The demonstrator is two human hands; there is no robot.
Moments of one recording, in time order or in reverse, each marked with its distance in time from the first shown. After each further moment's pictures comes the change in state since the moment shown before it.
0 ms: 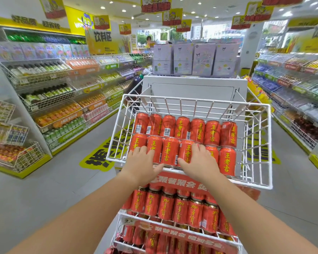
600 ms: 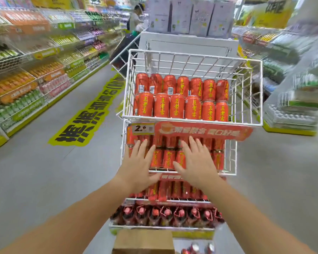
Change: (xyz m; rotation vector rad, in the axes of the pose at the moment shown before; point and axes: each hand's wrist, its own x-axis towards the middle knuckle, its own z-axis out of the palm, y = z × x) left_hand -0.150 -0.090 0.071 -0.025 -0.081 0.284; right_hand -0.170 -0.077 0.093 -0.328 0.020 -0.027
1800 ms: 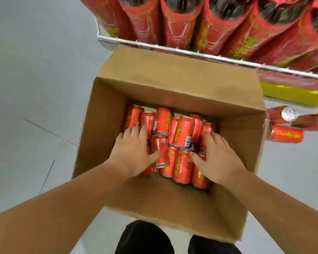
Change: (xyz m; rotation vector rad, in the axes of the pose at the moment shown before) left_hand -0.267 0.031 0.758 -0.202 -0.853 -0.425; right_hand -0.278 -0.032 0.774 0.318 -0.995 0.082
